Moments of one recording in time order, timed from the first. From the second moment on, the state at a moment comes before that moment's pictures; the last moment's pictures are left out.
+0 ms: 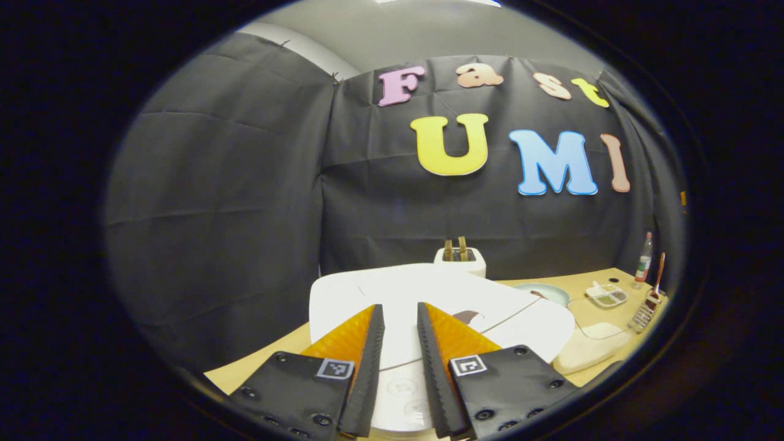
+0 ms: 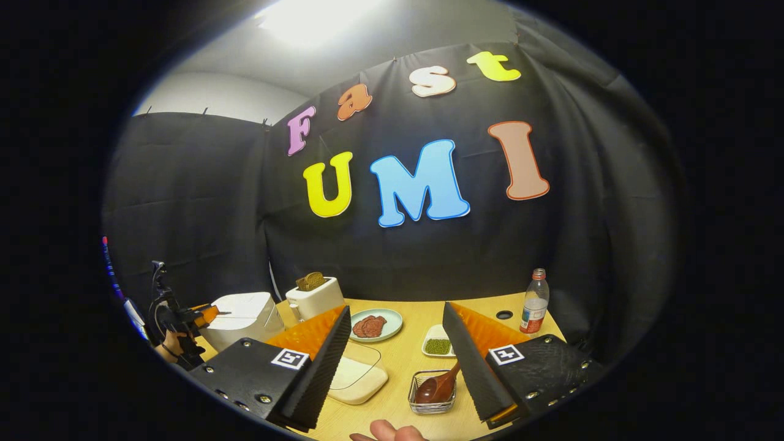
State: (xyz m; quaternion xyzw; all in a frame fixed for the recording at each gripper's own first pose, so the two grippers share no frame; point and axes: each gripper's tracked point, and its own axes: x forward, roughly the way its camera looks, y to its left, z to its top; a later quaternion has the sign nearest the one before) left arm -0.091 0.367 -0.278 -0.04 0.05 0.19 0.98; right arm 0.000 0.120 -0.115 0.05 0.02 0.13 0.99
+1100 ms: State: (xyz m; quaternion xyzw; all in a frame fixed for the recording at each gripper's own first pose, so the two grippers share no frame) left arm -0.076 0.290 -0.161 -0.06 0.00 0.12 0.99; right arm 0.011 0.096 -0.121 0.05 0.02 0.08 0.99
